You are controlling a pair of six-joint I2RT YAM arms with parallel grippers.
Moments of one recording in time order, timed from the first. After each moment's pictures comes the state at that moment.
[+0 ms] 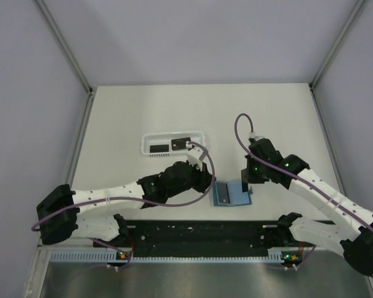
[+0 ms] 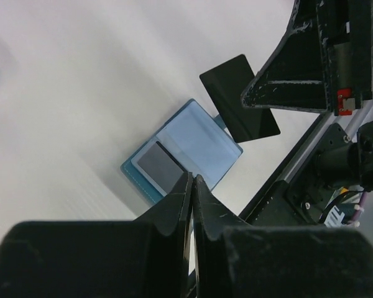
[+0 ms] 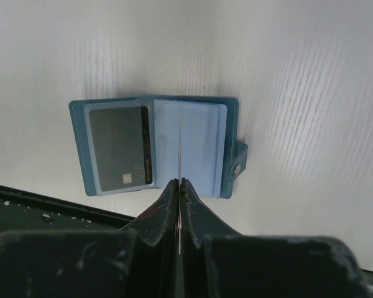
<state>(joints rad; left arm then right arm) -1.12 1.22 0.68 0.19 -0.15 -0.55 0.62 1.01 0.82 -0.83 0.09 0.56</state>
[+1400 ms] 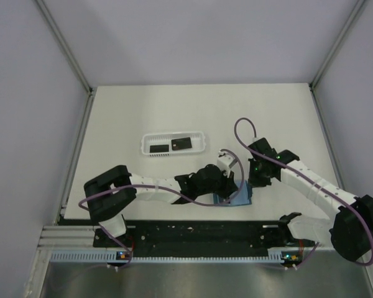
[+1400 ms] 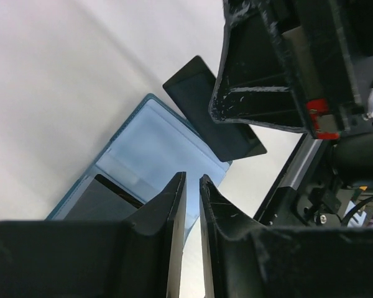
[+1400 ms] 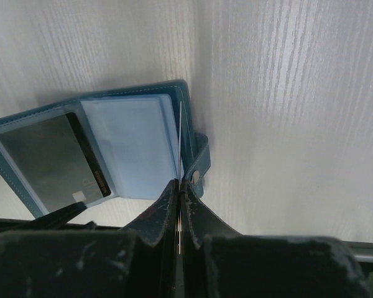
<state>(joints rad) -1.17 1.66 0.85 0.37 -0.04 -0.52 0.51 1.16 0.77 -0.83 0.06 0.59</state>
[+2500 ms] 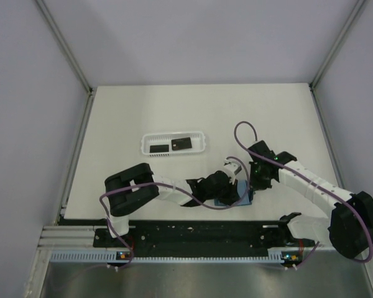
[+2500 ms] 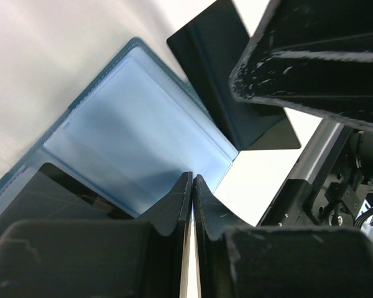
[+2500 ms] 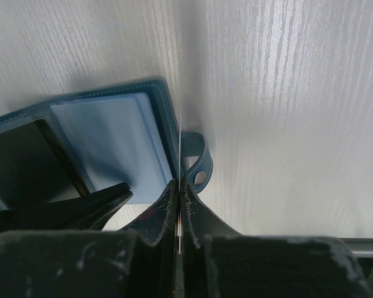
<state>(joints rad) -1.20 1.88 0.90 0.44 0.03 -0.64 0.50 1.19 0.73 -0.82 0.08 0.62</state>
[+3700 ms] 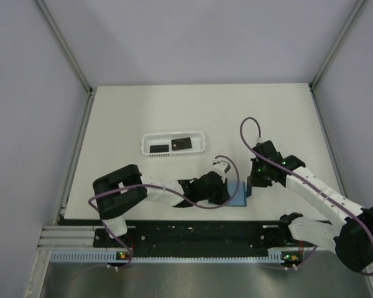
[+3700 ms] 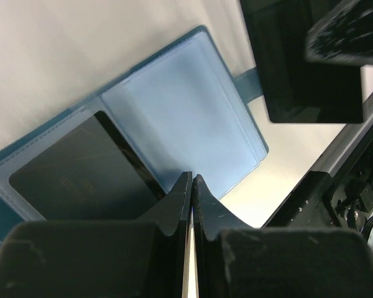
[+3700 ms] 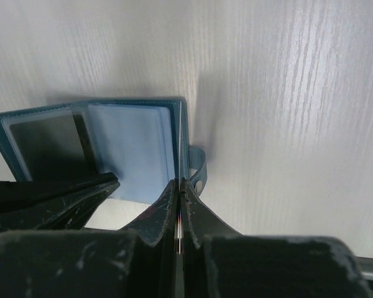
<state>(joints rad) -1.18 1.77 0.78 0.36 -0.06 -0.74 0.49 1.05 0.71 -0.78 0.05 0.61</state>
